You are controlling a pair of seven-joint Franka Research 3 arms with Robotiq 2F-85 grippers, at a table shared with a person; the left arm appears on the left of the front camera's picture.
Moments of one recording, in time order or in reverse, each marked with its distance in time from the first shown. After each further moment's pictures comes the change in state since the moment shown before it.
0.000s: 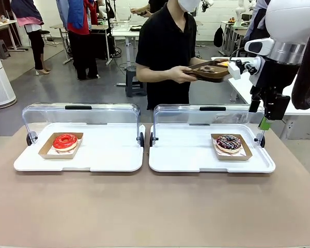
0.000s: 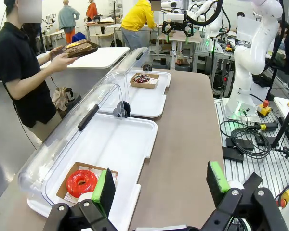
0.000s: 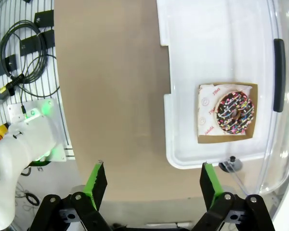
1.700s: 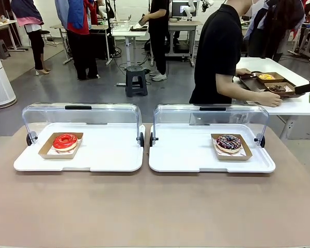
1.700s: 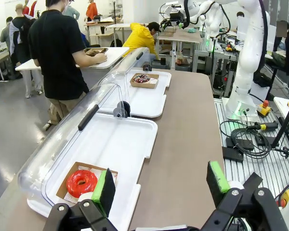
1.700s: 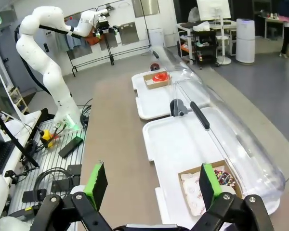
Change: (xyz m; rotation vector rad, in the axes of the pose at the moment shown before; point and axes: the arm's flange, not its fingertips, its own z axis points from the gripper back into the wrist) left arm 0.000 0.000 0.000 0.000 0.000 0.000; right arm -0.262 -0.042 -0.039 0.091 -1.207 -0.229
